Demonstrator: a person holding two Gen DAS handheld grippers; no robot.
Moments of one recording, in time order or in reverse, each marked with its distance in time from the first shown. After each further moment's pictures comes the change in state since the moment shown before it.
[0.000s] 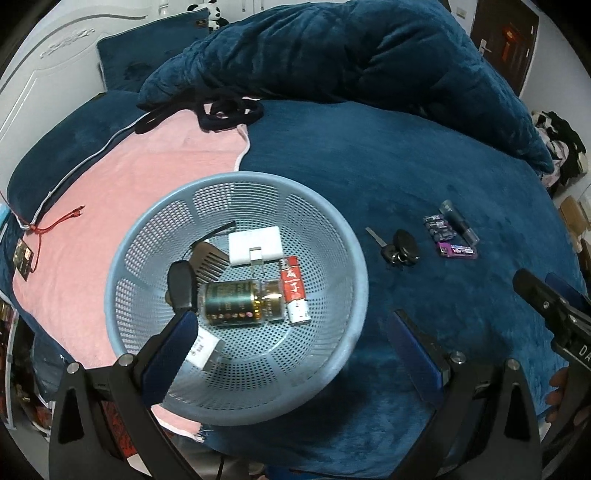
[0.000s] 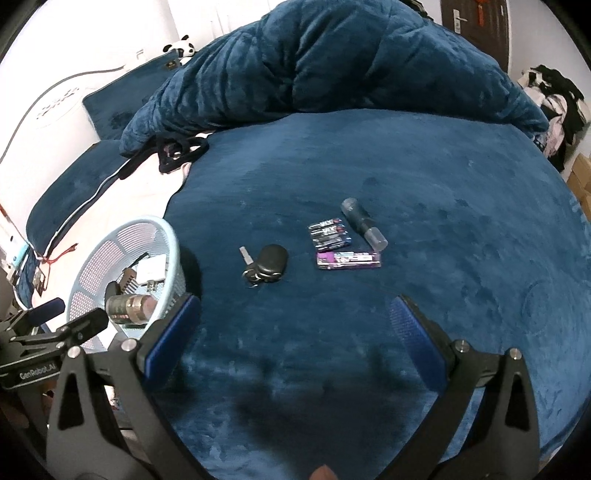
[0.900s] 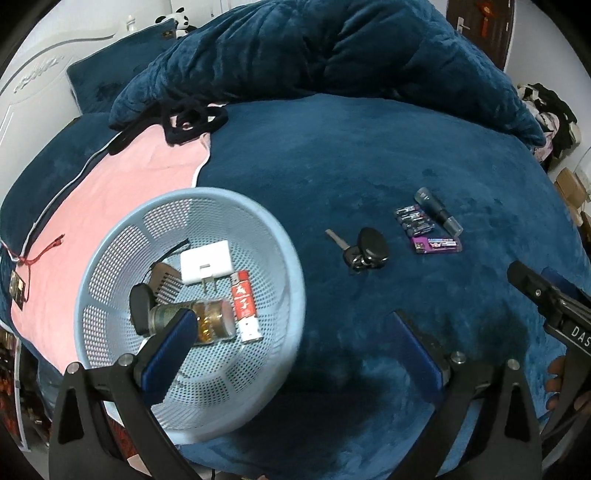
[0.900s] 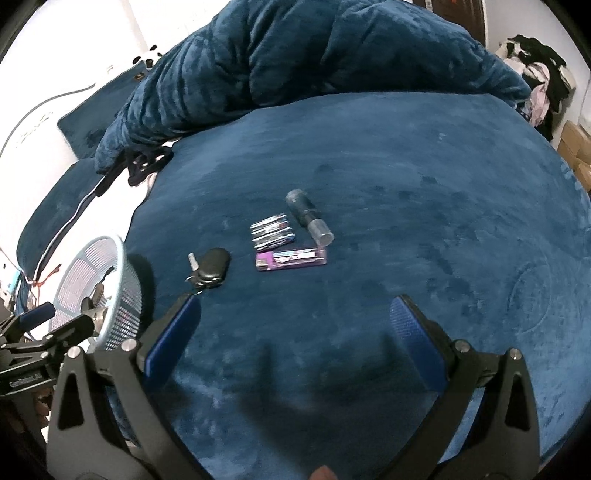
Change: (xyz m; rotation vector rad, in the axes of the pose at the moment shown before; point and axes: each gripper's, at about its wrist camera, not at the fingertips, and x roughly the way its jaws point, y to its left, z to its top) left arm 0.019 -0.063 0.013 0.100 0.009 0.008; right arm 0.019 -0.071 0.001 0.097 0.019 -0.012
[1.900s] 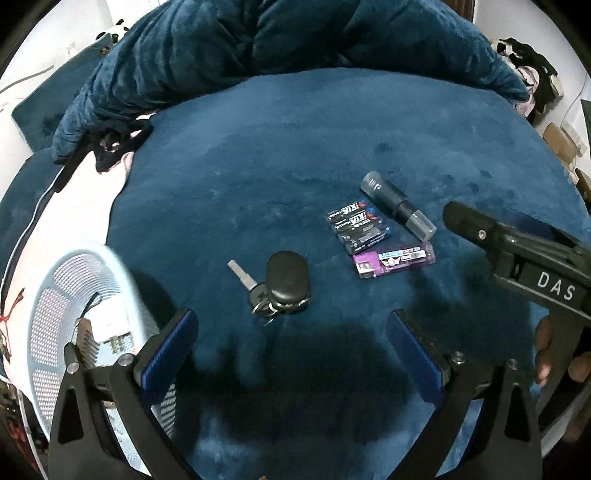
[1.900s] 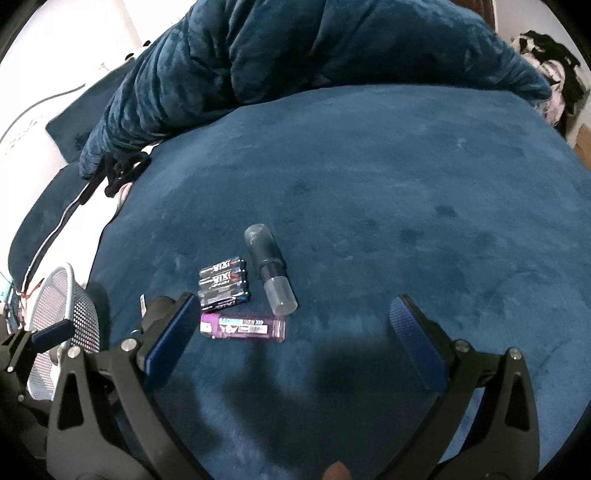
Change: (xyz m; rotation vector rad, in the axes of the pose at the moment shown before) left arm 0.085 -0.101 0.039 0.148 0.070 -0.030; right arm 0.083 -0.047 0.055 -0.021 0.029 0.048
